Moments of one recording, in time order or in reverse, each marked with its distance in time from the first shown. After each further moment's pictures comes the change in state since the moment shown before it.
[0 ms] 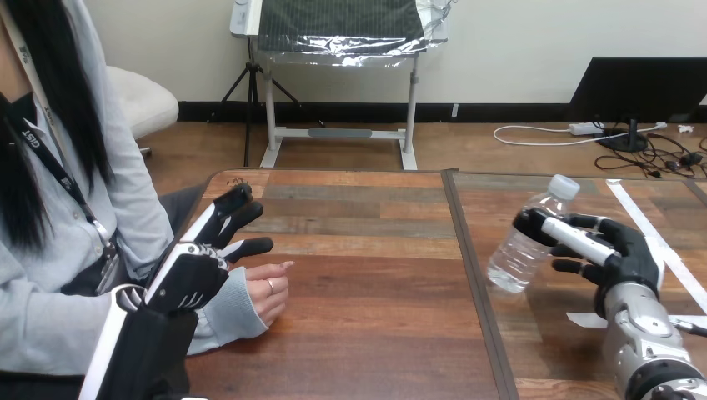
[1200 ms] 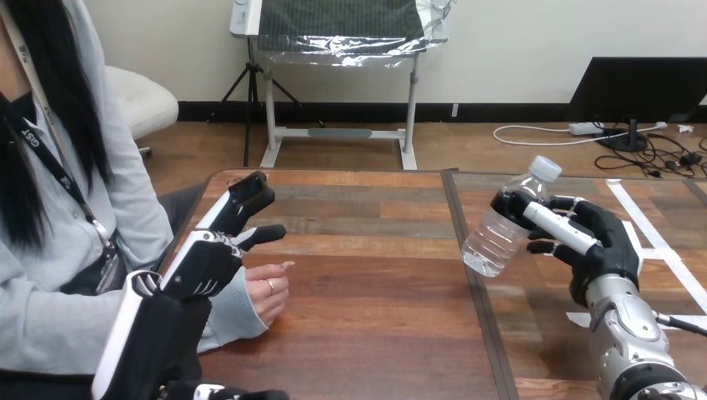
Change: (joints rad) left arm -0.040 -0.010 -0.001 0.001 0.036 0.032 0.002; right arm 0.006 0.041 -0.019 0.001 0.058 -0.132 0.140
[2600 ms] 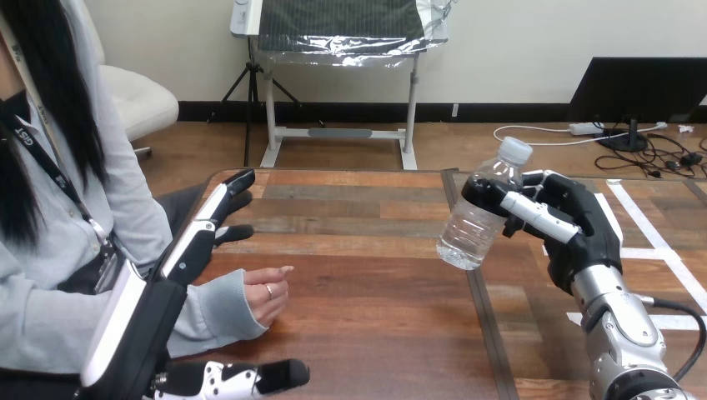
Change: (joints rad) left arm 0.034 0.014 0.170 -0.127 0.348 0.151 0.183; right arm 0.019 0.020 0.027 -0.016 0.039 -0.155 0.222
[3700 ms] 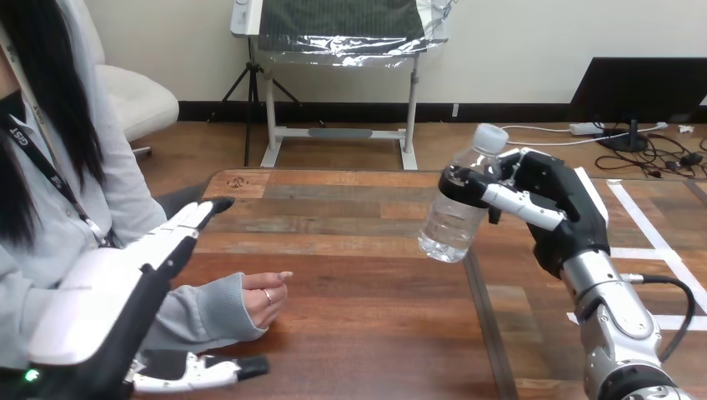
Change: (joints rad) left arm 0.044 0.102 0.177 -0.216 0.484 0.301 0.132; right arm 0.001 0.014 0.048 -0.047 0.012 -0.091 0.118
